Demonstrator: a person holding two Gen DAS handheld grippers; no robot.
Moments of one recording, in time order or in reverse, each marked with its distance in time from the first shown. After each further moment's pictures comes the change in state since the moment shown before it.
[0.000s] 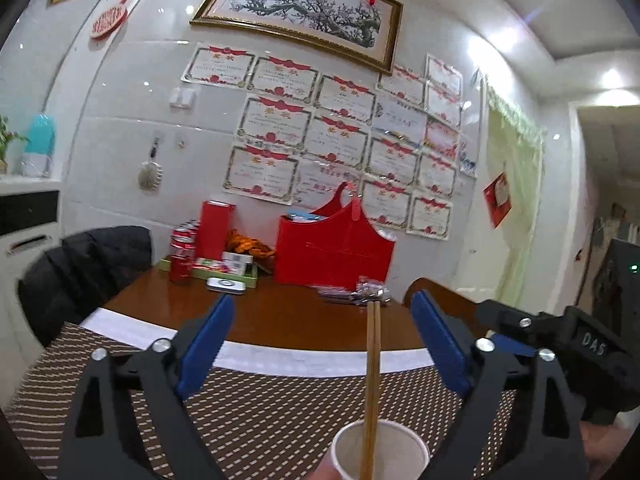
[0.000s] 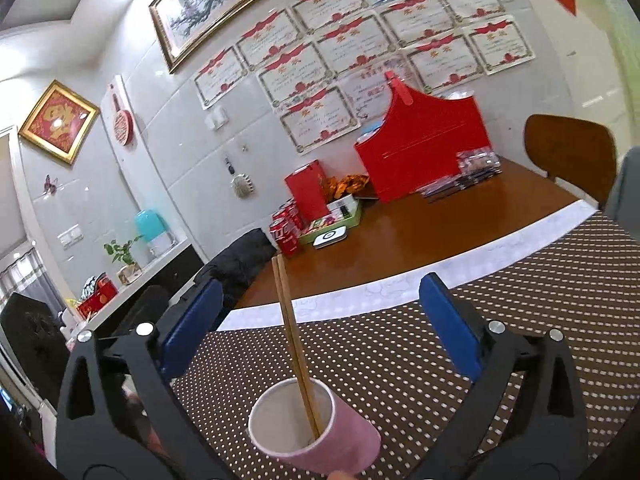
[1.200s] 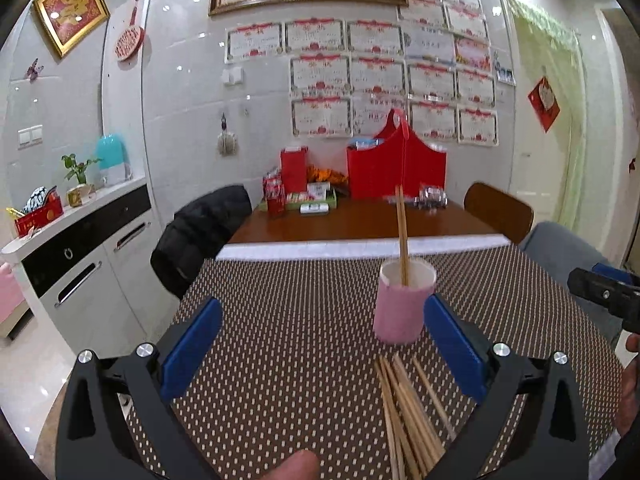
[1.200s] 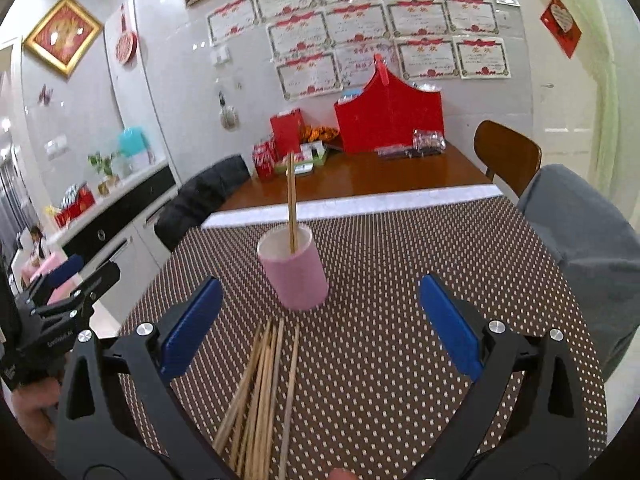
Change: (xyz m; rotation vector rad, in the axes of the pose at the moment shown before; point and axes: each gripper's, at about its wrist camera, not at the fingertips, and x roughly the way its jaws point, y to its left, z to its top) left arm -0.184 -0.041 -0.012 0.182 0.311 0.299; right arm -0.167 0.054 -0.059 -0.216 0.219 -0.173
